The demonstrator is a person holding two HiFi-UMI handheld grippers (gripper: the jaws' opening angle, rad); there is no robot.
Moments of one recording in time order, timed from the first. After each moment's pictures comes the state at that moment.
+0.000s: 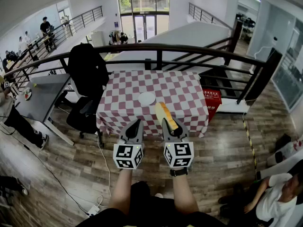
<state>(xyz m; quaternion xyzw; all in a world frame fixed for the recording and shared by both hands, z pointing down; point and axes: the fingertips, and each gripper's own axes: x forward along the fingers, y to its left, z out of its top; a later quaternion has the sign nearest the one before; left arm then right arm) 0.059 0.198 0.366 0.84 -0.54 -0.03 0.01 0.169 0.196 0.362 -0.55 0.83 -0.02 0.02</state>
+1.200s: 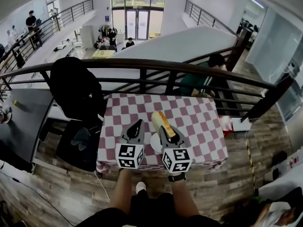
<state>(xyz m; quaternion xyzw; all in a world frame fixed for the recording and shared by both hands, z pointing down) -0.078 -0.221 0.393 0.86 -0.51 -0.02 0.04 0.019 -0.196 0.410 -0.57 0.82 -0.07 -0.03</state>
